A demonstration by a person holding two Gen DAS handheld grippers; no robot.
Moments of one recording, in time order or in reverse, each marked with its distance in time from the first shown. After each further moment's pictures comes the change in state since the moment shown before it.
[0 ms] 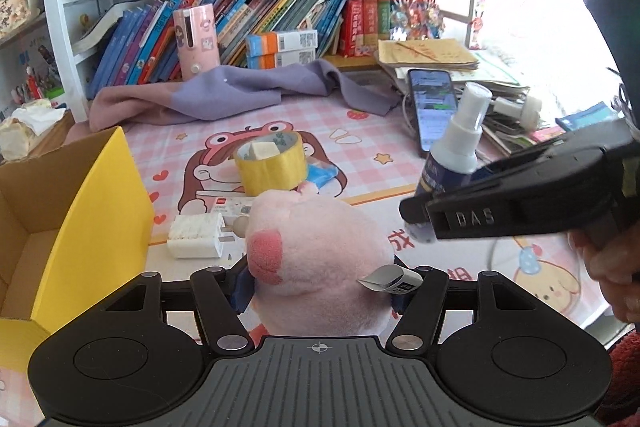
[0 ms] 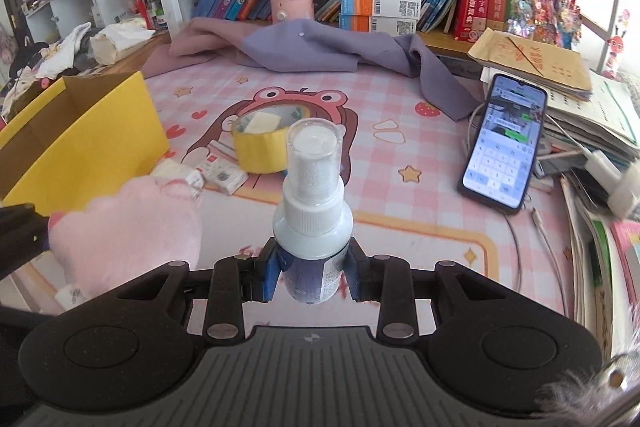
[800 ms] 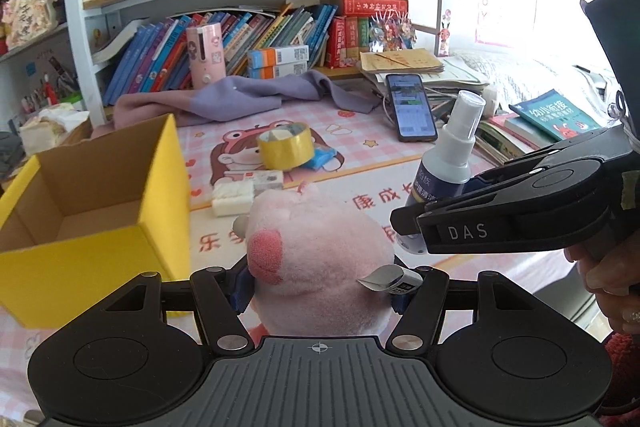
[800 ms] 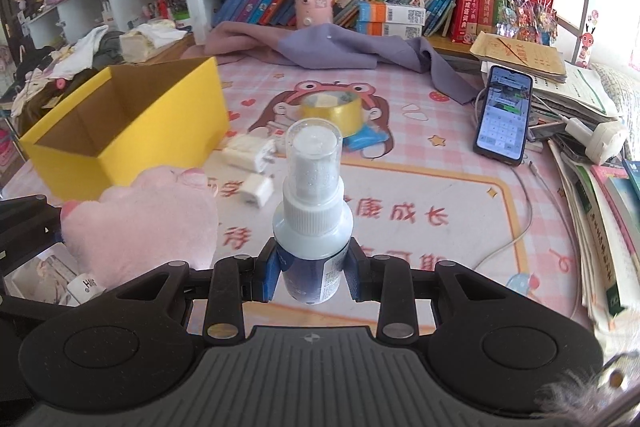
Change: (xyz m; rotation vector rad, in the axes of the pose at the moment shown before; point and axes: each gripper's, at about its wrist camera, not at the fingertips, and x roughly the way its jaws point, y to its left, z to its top) left arm -0.100 0.037 -0.058 0.047 -0.054 -0.057; right arm -0.070 0.101 -0.053 0.031 -0.041 -0.045
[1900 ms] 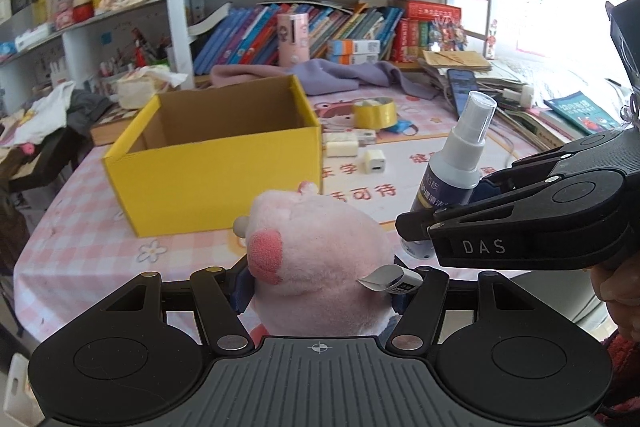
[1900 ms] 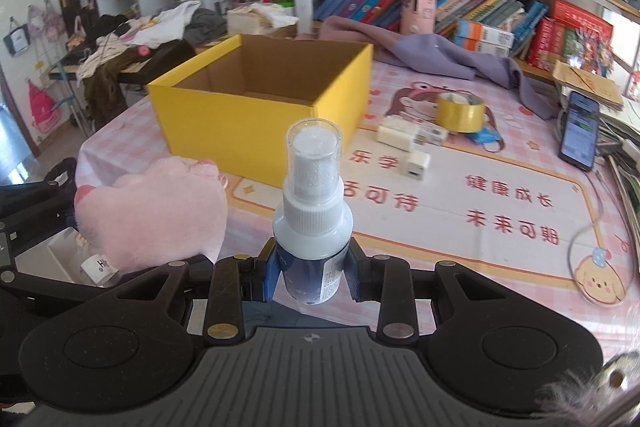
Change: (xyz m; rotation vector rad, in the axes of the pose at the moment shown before) left arm -0.106 0.085 -0.078 -0.081 0.005 0.110; right arm -0.036 0.158 -0.044 -0.124 -0.009 0.104
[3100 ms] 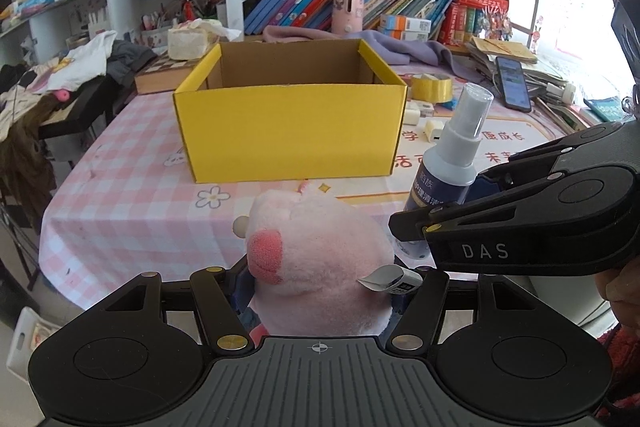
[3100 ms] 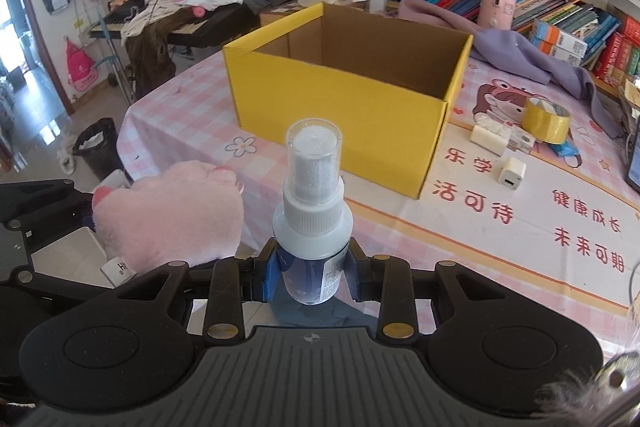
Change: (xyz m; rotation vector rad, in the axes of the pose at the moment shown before) left arm -0.003 0.059 -0.026 -0.096 0.077 0.056; right arm 0.041 0.066 0.012 -0.094 0.085 0.103
